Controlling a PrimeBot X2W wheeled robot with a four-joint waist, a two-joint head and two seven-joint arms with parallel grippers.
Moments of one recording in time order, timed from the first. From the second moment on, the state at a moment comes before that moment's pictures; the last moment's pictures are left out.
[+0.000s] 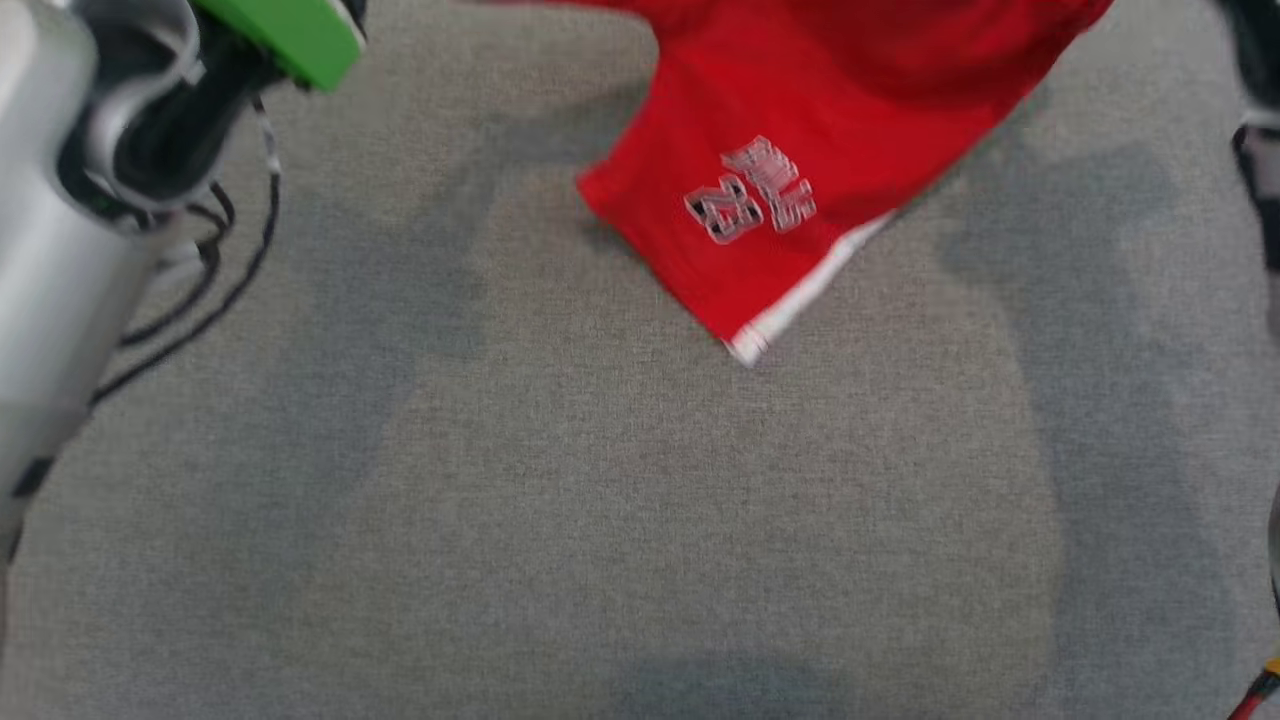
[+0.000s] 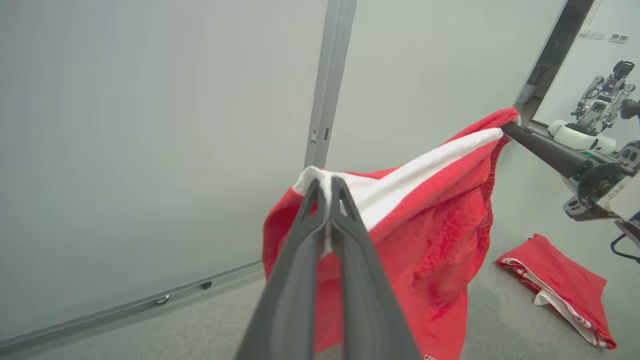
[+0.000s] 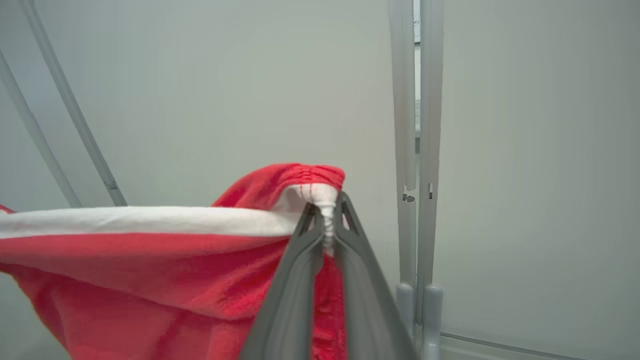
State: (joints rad) left arm -1.19 0.48 -0.73 0.26 -1.13 -0.10 0.10; right arm -1.04 -0.31 0.14 0.28 0.51 0.13 0.15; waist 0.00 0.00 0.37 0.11
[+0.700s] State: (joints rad) left arm -1.63 0.28 -0.74 0.75 -0.87 -0.12 -0.23; right arm -1.54 -0.08 0.01 0.73 0.31 0.13 -0.05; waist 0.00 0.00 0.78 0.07
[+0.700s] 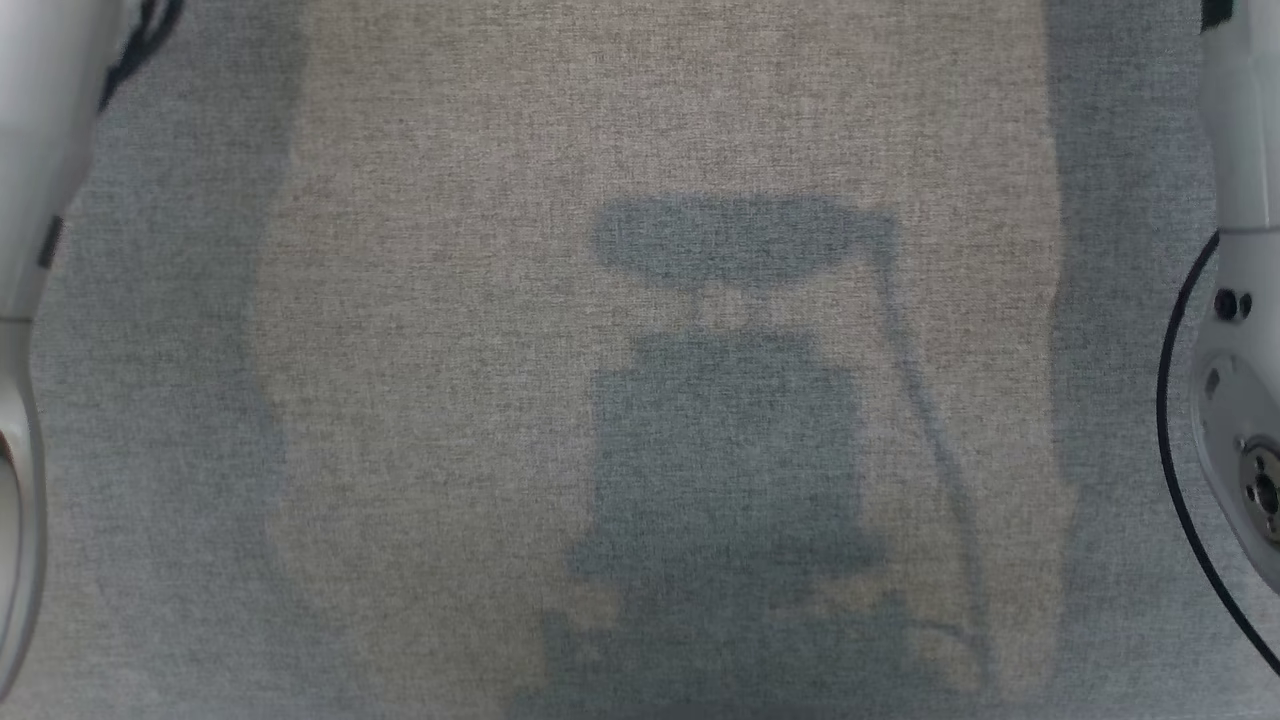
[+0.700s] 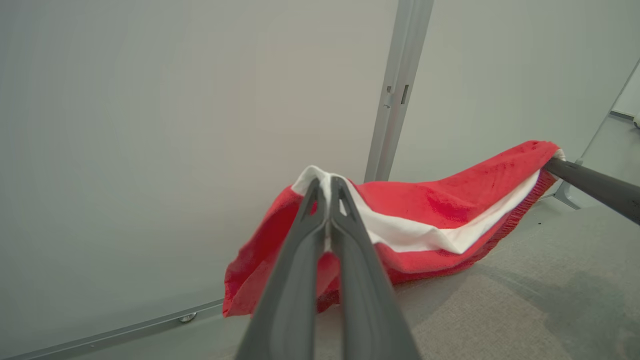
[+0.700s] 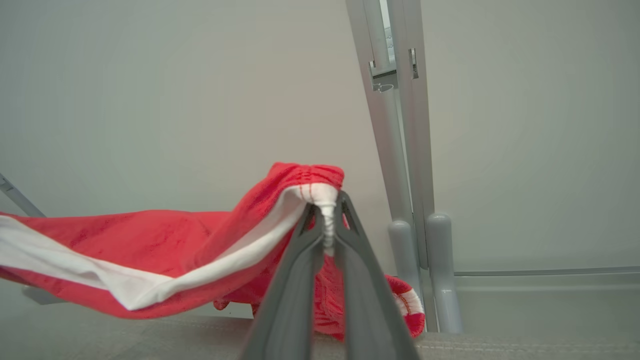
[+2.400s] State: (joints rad) left arm -0.61 0.76 -0.59 -0.24 -0.94 0.11 0.17; right arm -0.10 -0.17 0.06 -0.23 0.82 0.13 0.23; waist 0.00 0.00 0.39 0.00
